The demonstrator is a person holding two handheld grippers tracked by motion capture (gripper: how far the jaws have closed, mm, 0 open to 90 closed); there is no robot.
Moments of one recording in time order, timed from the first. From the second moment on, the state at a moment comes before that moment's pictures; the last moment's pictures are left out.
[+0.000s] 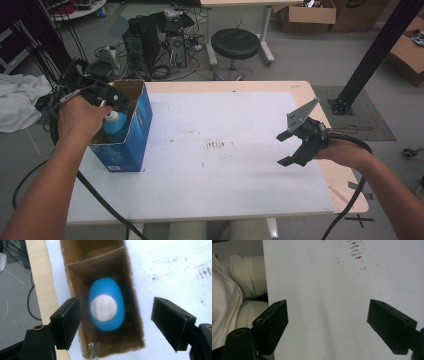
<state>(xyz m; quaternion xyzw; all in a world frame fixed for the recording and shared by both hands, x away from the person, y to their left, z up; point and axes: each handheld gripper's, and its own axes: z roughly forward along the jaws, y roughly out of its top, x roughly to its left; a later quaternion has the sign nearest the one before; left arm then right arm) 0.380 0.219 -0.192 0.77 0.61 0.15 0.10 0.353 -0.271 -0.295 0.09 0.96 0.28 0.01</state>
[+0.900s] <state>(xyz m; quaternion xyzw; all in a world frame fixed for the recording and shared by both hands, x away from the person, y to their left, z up) 0.386 0.149 -0.180 0.84 0.51 0.15 0.12 0.349 -0.274 -0.292 0.09 0.96 0.27 0.01</state>
